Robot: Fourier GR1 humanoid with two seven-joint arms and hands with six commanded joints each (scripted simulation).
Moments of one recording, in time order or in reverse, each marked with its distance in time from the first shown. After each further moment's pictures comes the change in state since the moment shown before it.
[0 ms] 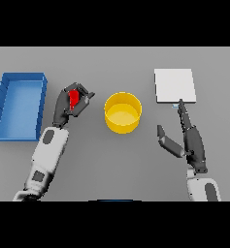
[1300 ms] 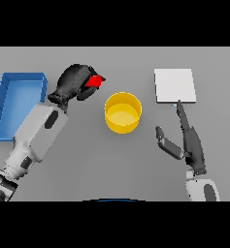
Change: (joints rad) left arm -0.178 0.250 -0.433 -0.231 -0.436 -0.166 0.343; right arm 0.011 -0.008 0.020 -0.007 0.049 -0.012 -0.020
